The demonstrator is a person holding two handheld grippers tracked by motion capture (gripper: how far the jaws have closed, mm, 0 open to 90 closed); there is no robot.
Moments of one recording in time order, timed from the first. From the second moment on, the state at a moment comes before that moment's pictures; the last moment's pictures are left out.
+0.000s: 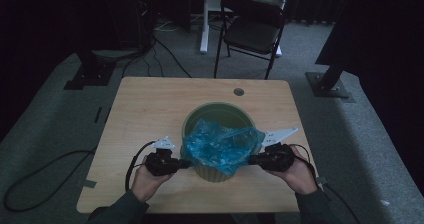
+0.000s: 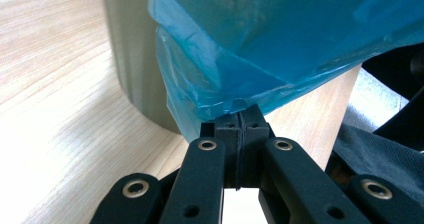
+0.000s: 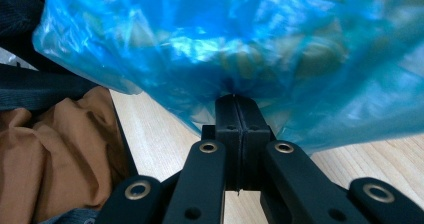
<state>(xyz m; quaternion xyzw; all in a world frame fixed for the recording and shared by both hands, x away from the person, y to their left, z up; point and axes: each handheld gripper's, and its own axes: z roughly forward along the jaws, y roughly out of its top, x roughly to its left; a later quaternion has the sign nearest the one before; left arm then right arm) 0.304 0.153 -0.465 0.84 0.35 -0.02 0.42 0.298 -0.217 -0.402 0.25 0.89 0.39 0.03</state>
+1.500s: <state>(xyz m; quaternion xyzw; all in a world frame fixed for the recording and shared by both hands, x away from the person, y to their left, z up) 0.282 0.191 -0.395 0.79 0.30 0.07 0.52 0.298 -0.256 -0.368 0.29 0.84 0.44 0.09</state>
